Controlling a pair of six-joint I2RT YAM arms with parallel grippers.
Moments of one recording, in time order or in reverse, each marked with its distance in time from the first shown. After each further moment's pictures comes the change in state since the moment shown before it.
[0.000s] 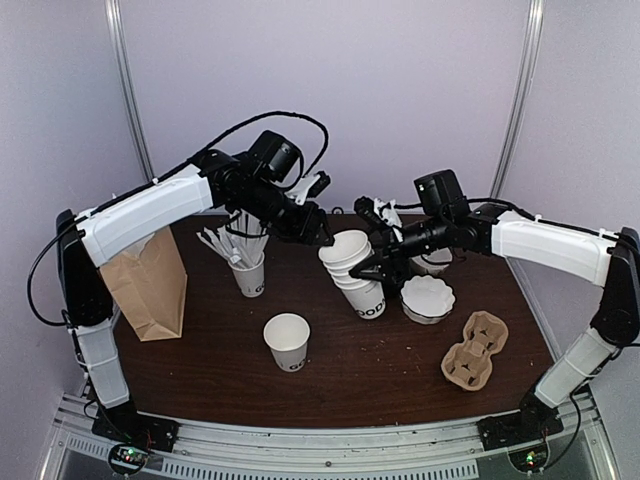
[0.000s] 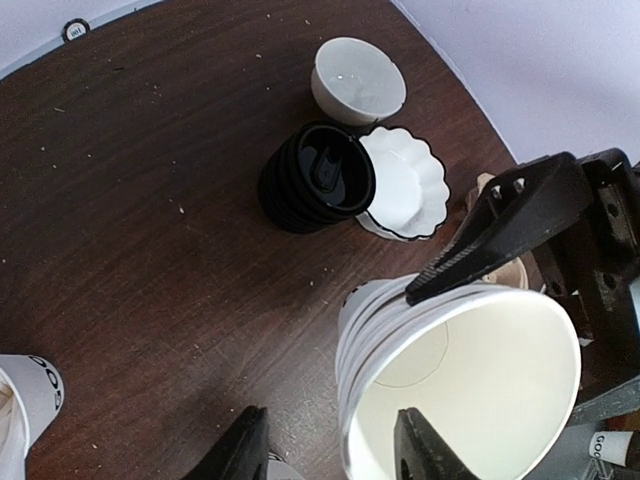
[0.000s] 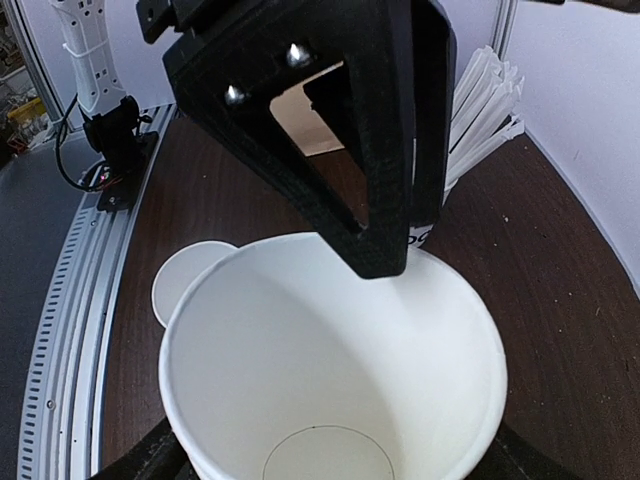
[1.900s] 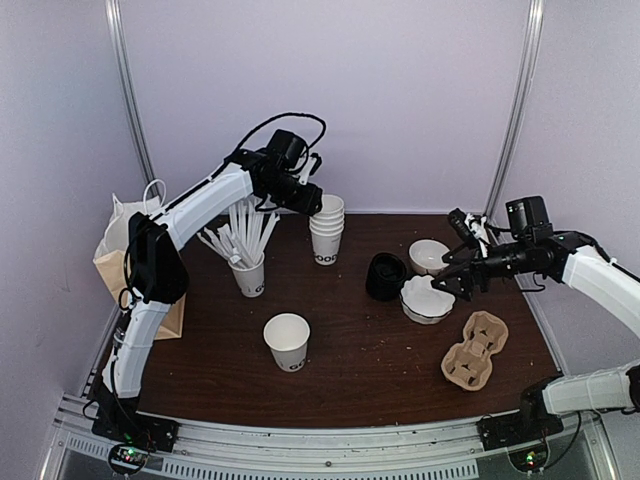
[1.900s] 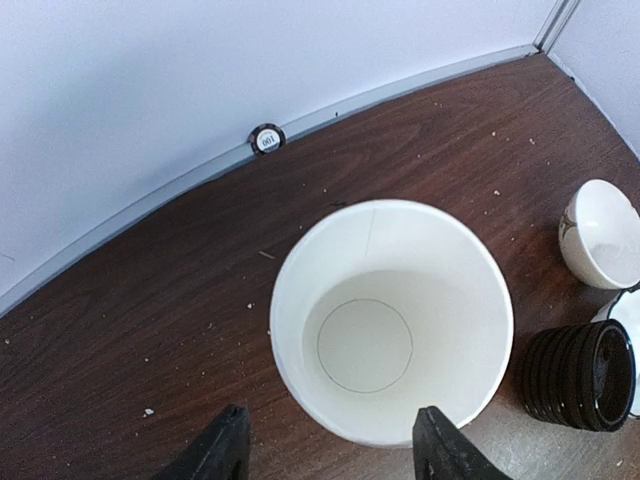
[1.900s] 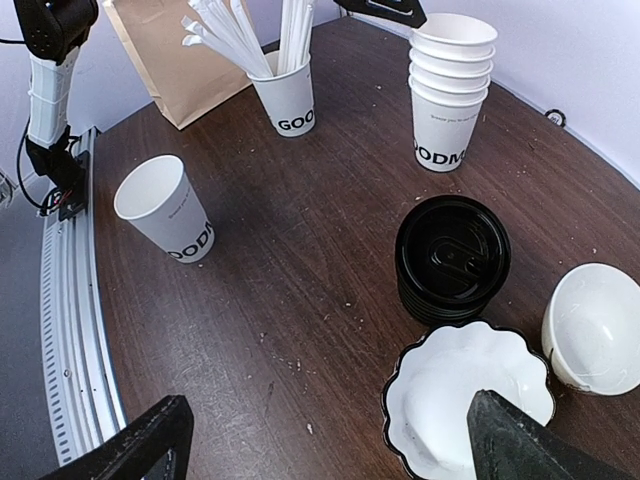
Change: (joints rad) left arm 0.182 0.539 0.614 -0.014 -0.279 0.251; right arm -0.402 -0.438 -0.340 -0.237 -0.042 0.034
